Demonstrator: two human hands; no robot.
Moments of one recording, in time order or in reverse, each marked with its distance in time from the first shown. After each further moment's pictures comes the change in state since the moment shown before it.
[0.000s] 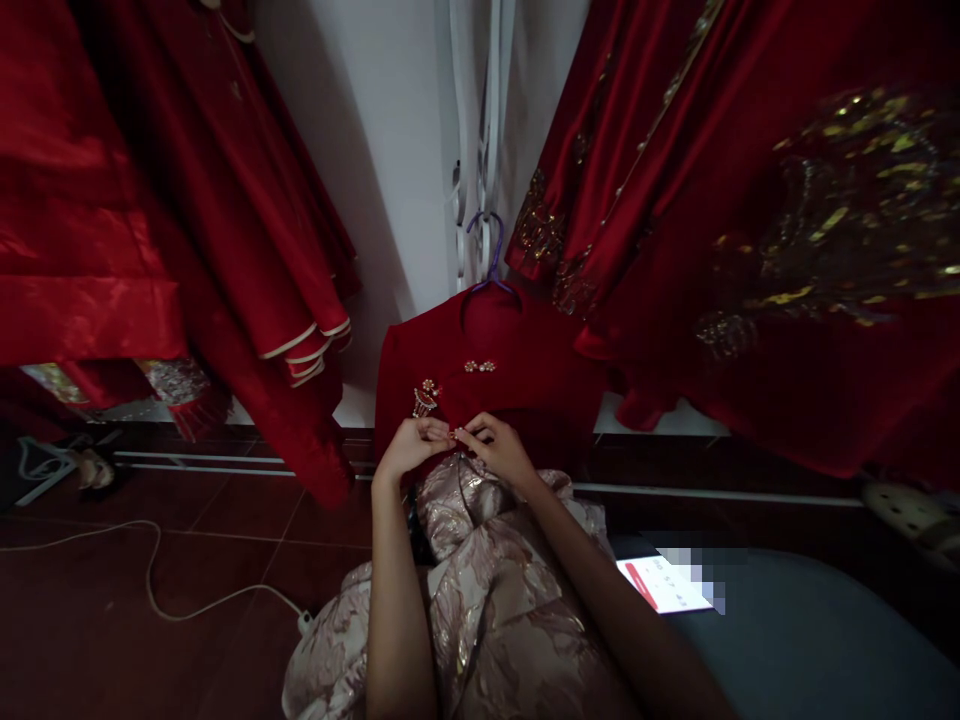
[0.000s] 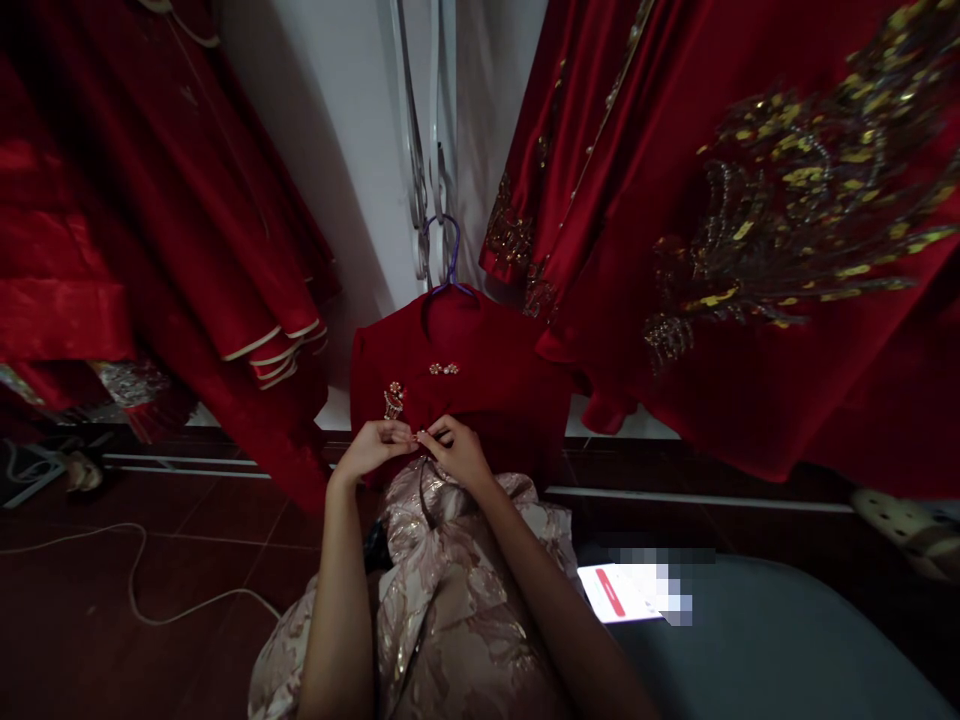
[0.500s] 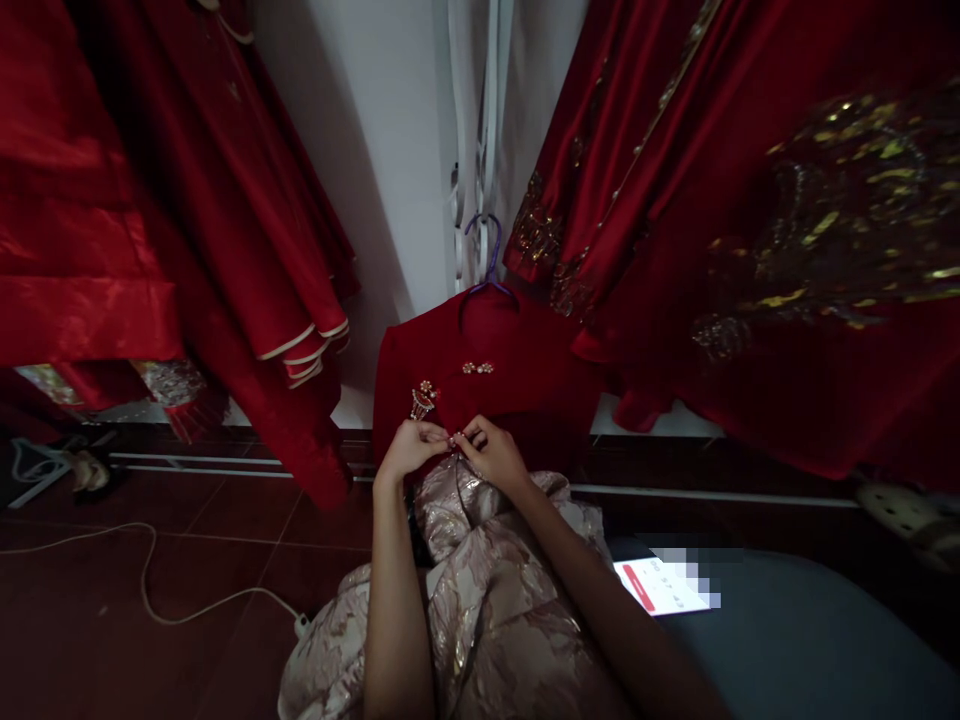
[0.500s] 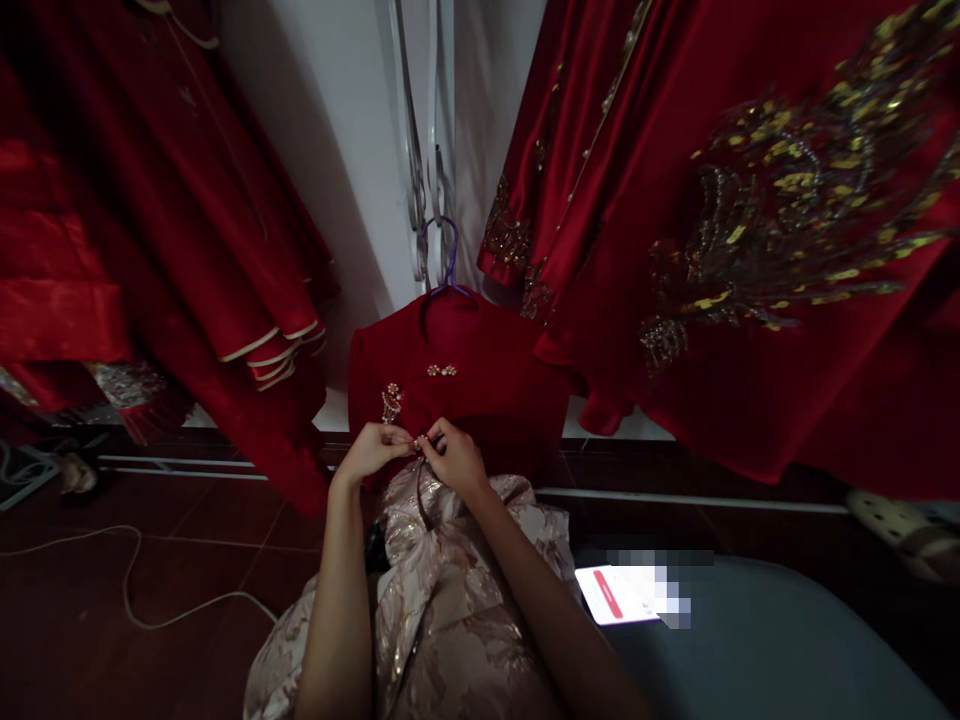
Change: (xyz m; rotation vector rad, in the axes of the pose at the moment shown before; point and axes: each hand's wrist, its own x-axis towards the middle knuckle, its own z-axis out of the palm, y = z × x) left_hand 0.005 -0.010 -0.002 0.124 0.010 0.021; right_hand -0.004 0.004 0.003 -0.233 0.025 -0.038
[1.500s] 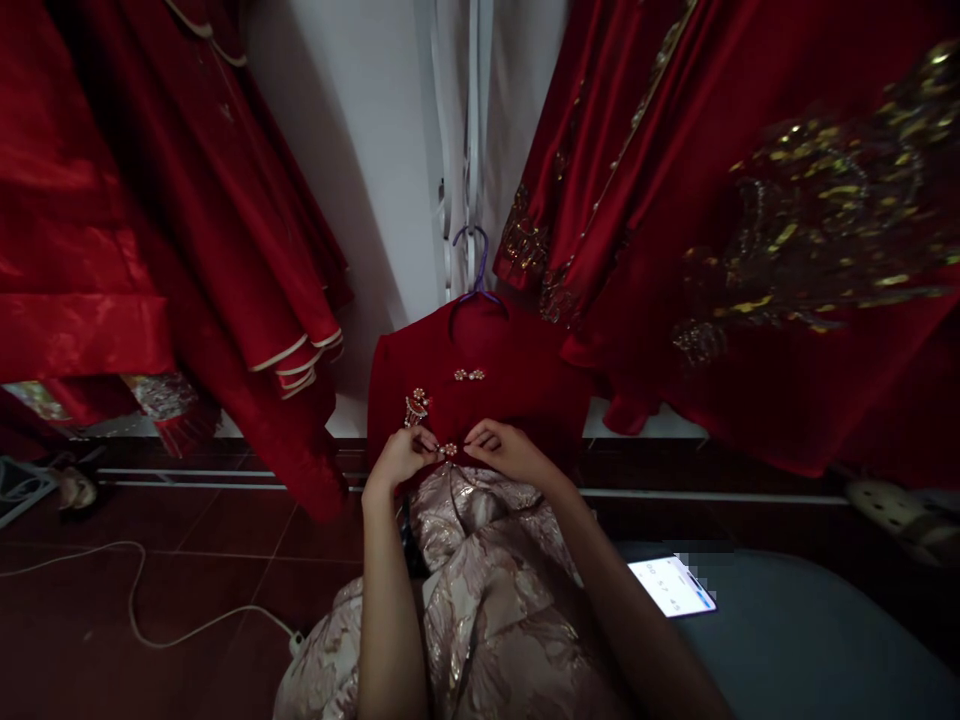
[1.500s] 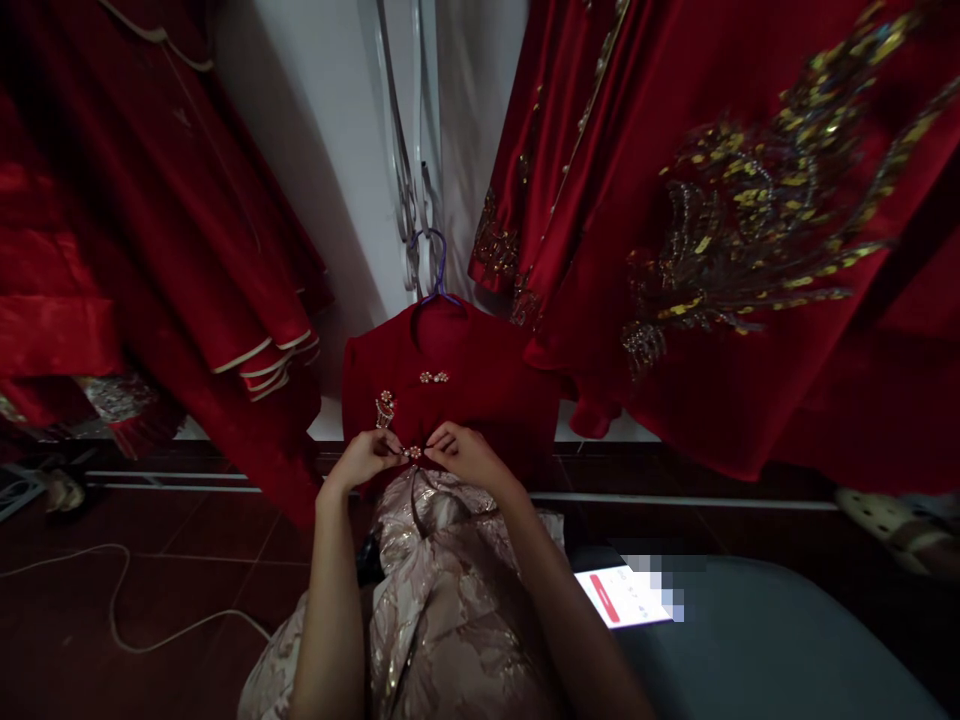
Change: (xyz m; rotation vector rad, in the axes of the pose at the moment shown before) left_hand -0.006 0.014 -0.004 0.287 0.049 0.021; right_hand 0.006 -0.003 -0.047 0.136 -0.247 0.000
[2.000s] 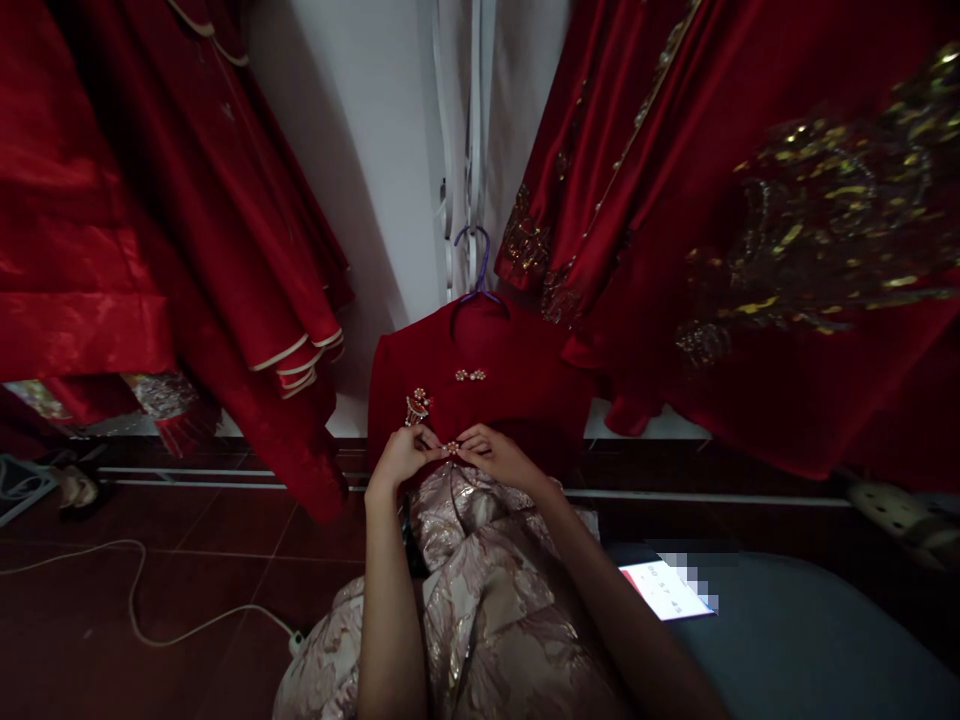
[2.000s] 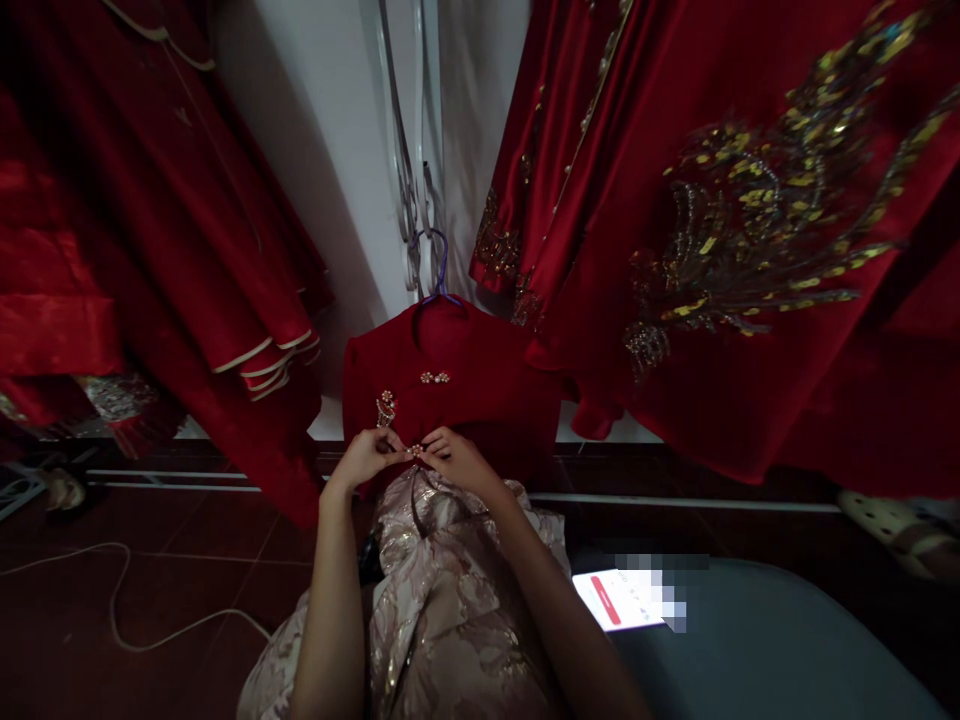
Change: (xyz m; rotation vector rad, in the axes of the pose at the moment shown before) left_hand 0.003 -0.001 0.002 0.013 0.044 0.033; right_hand 0.006 0.021 0.025 0.111 0.011 0.032
